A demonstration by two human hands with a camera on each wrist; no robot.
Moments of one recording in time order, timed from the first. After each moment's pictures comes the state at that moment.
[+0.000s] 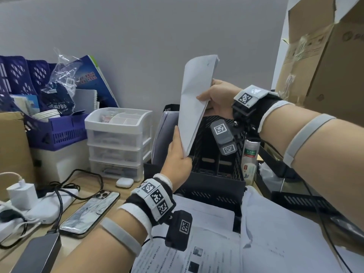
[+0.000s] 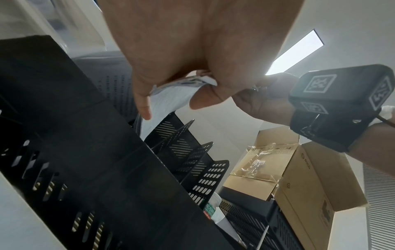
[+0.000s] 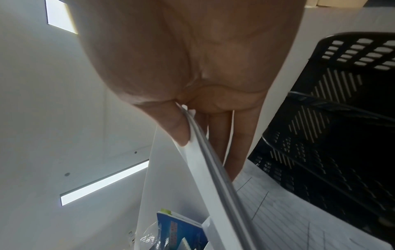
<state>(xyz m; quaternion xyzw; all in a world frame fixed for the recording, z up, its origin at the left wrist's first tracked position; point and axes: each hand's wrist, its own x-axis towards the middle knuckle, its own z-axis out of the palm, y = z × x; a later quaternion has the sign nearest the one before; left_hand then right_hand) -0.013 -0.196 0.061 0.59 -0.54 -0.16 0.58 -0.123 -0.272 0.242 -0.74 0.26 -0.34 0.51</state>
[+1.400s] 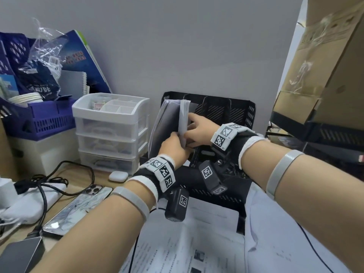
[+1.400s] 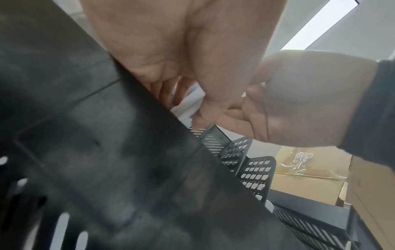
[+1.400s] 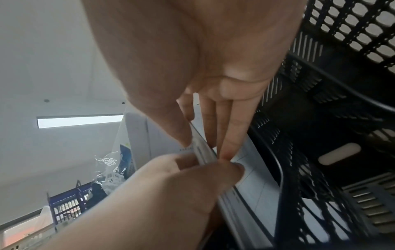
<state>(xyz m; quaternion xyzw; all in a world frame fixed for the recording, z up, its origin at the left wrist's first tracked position) 0.030 -0.260 0.059 0.73 -0.49 -0.12 0.46 -0.075 -0.300 0.141 -0.87 0.35 -0.19 0.29</state>
